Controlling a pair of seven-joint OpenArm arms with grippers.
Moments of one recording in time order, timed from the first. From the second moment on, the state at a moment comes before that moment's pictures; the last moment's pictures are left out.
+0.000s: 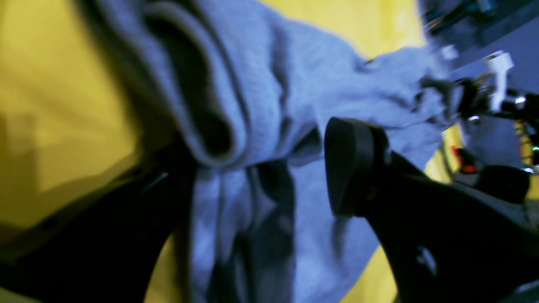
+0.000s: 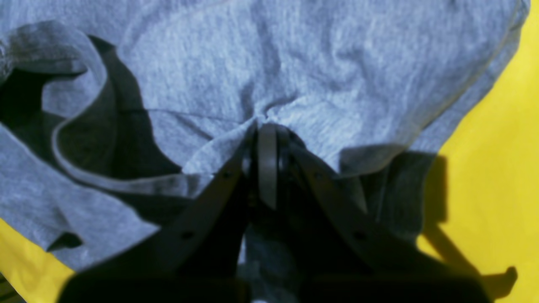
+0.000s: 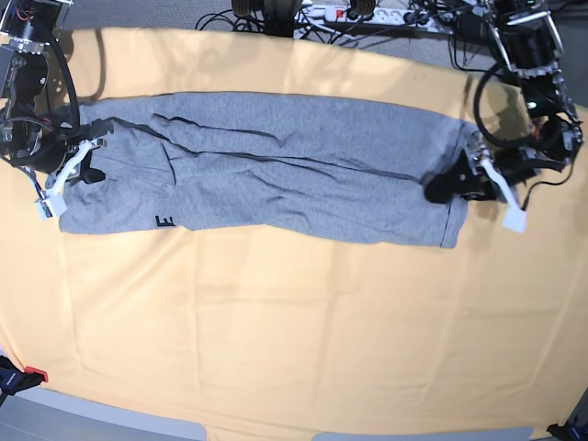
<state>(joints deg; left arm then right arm) -2.6 -25.0 -23.6 70.7 -75.6 -44.3 75.2 -6.7 25.1 23.0 86.9 40.1 40.7 -71.4</state>
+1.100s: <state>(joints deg) -4.5 -26.7 -9.7 71.3 -72.6 -39.4 75.2 -6.6 25.2 23.0 86.9 40.1 40.8 -71.6</state>
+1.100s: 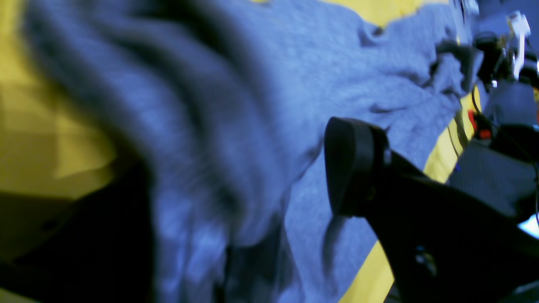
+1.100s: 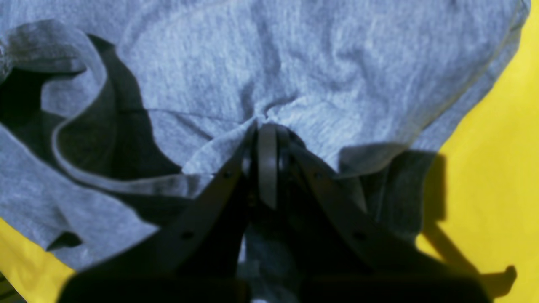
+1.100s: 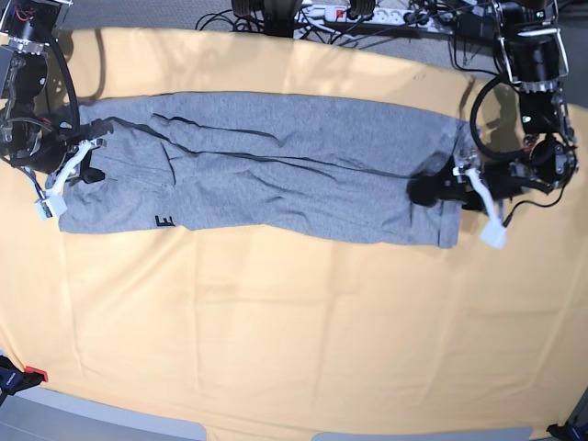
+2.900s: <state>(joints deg) -6.0 -31.8 -14.6 81.9 -86.7 -43.9 81.5 -7.7 24.8 22.5 103.9 47.4 41.6 -74.7</state>
